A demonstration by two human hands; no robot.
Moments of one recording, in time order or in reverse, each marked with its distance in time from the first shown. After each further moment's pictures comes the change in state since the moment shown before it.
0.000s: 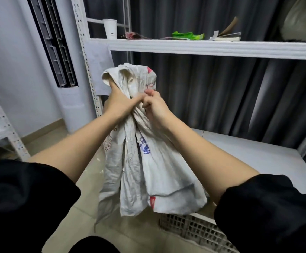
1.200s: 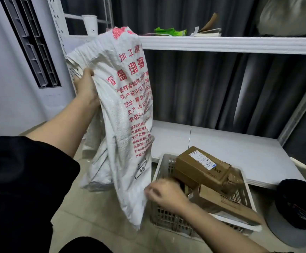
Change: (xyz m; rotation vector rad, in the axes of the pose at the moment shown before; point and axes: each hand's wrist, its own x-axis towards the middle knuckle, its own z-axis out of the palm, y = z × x) left_hand 0.053 0.008 -0.008 -0.940 0.256 -0.306; right_hand -0.145 0.152 -0.120 -1.447 -0.239 -0.102
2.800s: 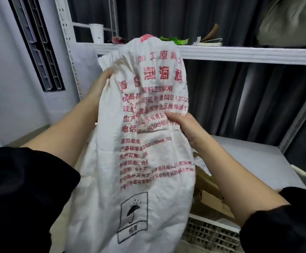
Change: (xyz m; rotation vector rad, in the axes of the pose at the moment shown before) left_hand -0.040 0.021 -0.003 0.295 -0.534 -0.116; right_hand 0.070 -0.019 -0.176 1.300 0.253 0.210
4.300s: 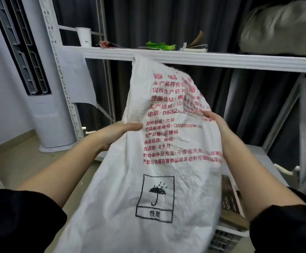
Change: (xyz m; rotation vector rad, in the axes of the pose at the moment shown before) left_hand -0.043 -0.071 0.035 0.179 -0.556 -0.252; right_hand -0.020 -0.030 -0.096 0.171 0.368 0.130
